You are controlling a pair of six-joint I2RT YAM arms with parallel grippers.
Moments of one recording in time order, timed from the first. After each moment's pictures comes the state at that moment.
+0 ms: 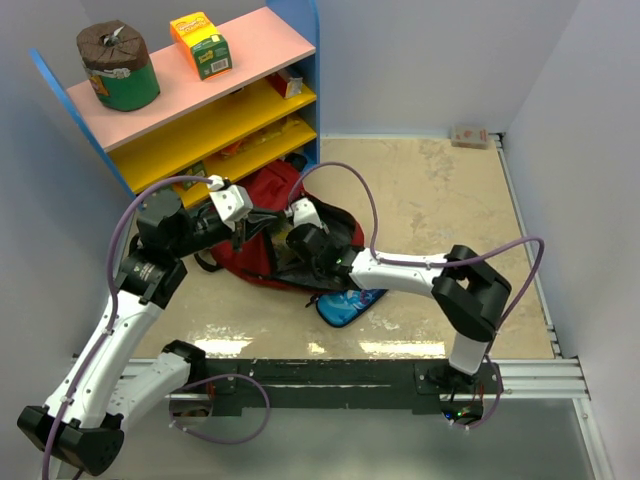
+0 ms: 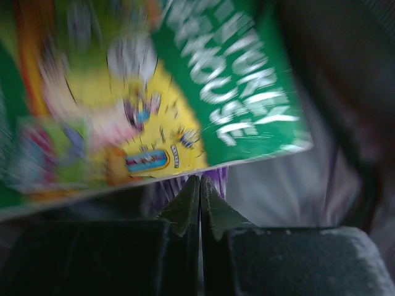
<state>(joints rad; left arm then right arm) -0.35 0.85 0.97 -0.23 0.68 0.24 1.02 1.79 1.12 -0.10 0.61 0.27</state>
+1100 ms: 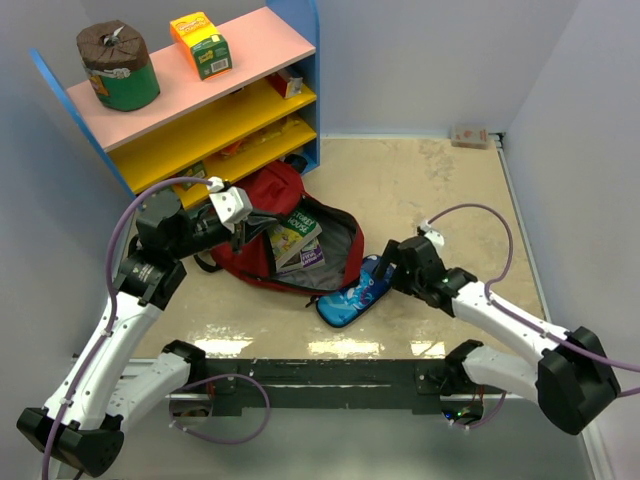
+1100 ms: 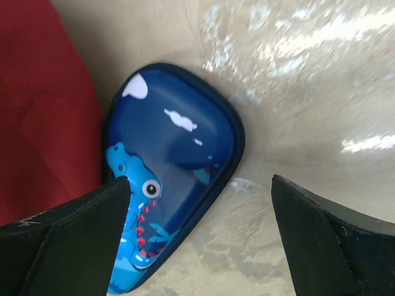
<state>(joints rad) -0.35 0.84 0.97 -0.24 0.70 0.24 0.58 1.08 0.56 -0.36 0.25 0.88</state>
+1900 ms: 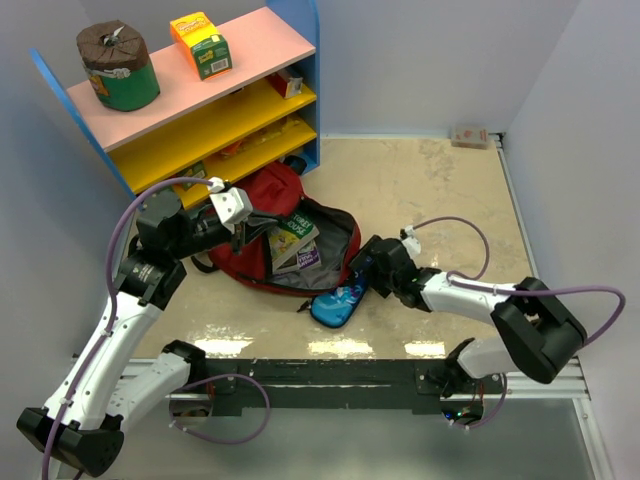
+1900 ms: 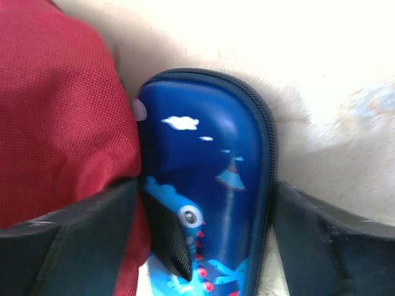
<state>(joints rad) -0.35 0.84 0.97 -0.25 0.71 0.24 0.69 1.36 0.52 0.08 0.22 1.29</state>
